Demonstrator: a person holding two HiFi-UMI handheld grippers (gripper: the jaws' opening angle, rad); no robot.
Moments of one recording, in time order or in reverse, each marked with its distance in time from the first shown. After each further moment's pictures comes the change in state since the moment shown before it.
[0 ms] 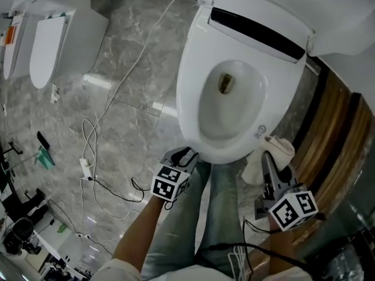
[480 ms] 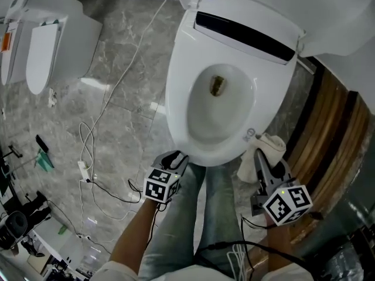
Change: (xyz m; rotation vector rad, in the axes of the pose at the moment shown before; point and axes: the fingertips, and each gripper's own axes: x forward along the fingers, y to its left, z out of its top) left arm 0.005 0.004 -0.003 -0.050 0.048 0.059; right arm 0.011 -0.026 0.008 -0.041 0.048 0.010
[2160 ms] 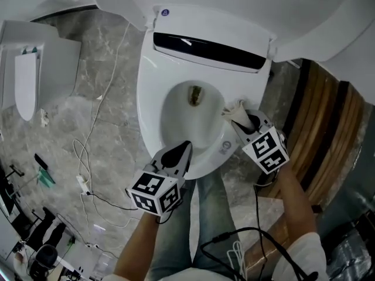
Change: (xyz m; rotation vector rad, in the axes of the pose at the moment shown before) left arm 0.006 -0.095 0.183 -0.088 -0.257 -0.141; right arm 0.119 -0.080 0.034 -0.821 0.387 0.131
